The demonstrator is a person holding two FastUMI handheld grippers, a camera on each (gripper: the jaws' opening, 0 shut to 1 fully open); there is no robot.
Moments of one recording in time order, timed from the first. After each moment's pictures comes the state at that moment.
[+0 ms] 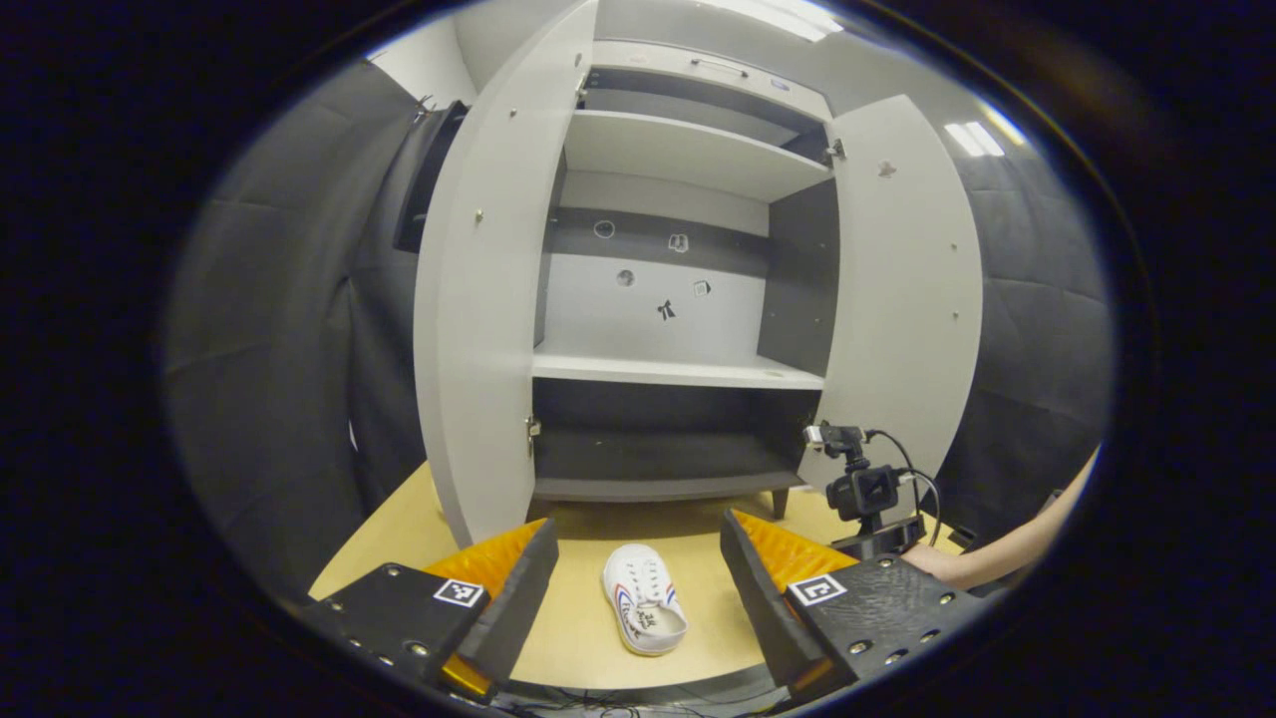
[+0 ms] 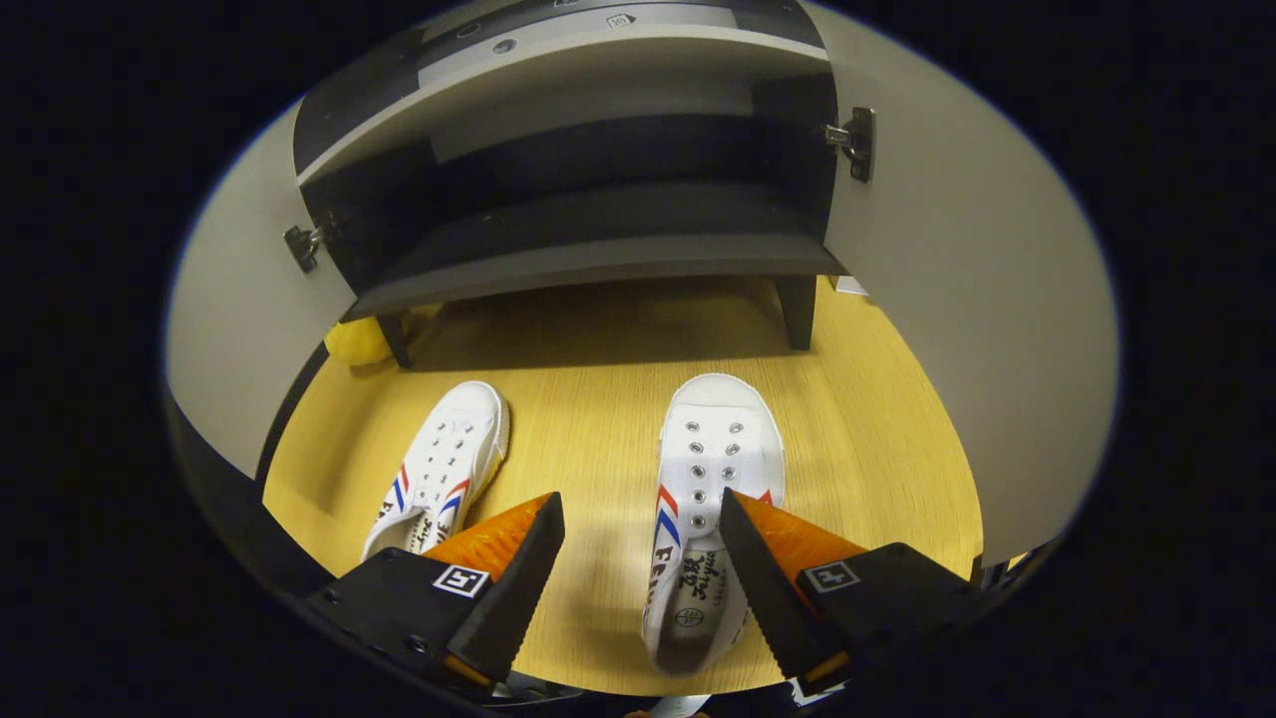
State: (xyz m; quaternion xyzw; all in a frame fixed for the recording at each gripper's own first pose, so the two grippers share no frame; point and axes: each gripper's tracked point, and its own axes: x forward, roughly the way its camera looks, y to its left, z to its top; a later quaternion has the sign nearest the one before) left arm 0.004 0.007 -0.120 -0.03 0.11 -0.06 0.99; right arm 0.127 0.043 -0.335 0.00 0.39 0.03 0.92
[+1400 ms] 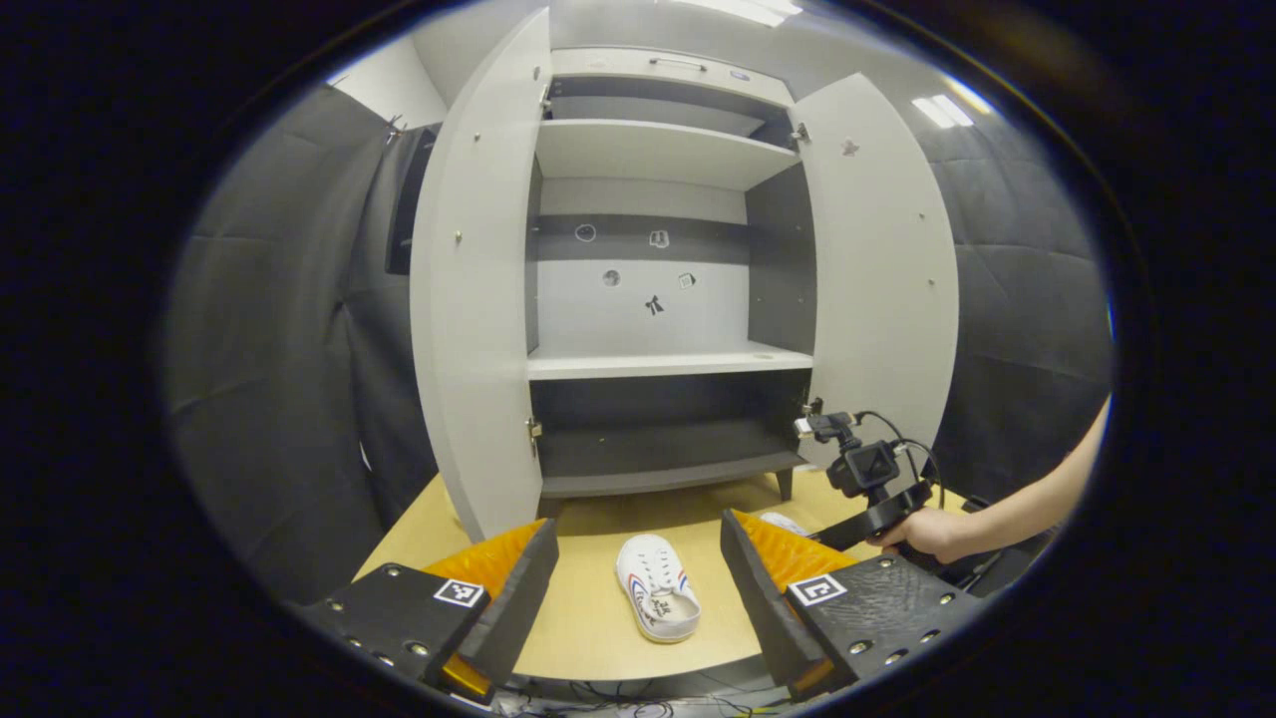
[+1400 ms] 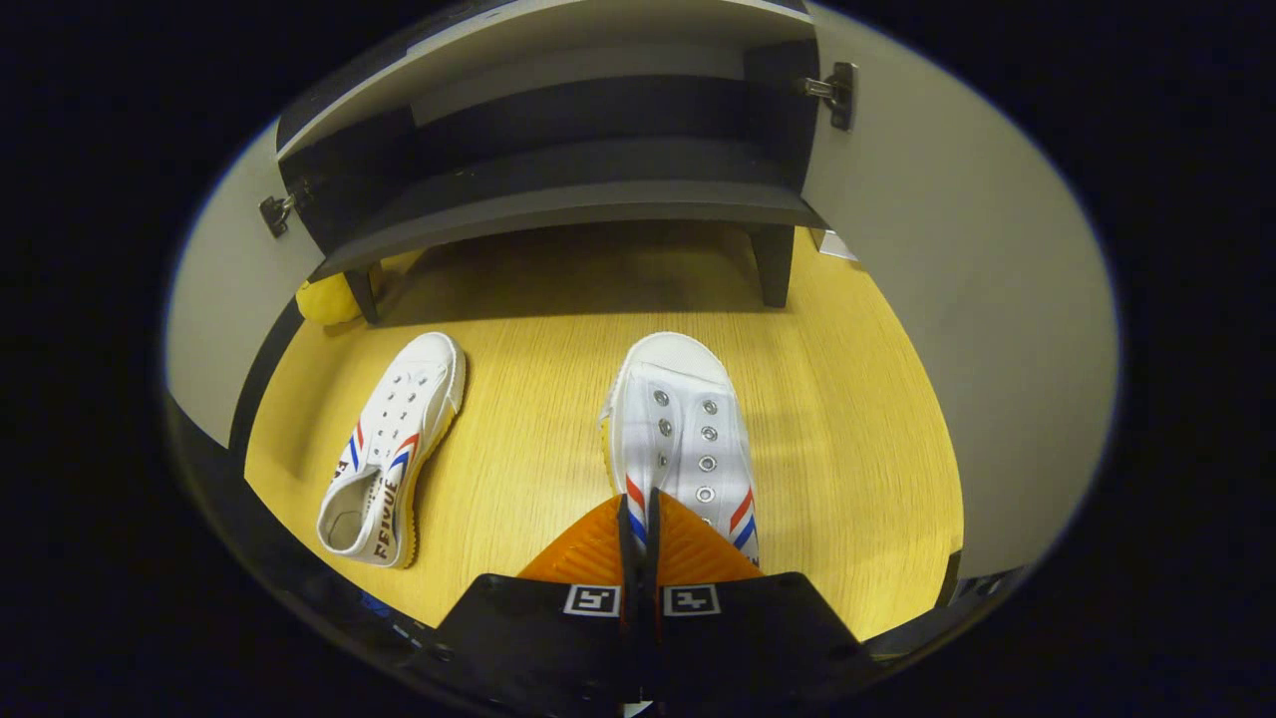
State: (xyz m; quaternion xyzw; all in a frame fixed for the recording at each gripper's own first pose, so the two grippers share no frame) left arm -0.023 -0.006 -0.121 0.02 0.11 -0.07 0.99; right arm 0.100 0.011 -0.336 0.00 0.44 0.02 0.90
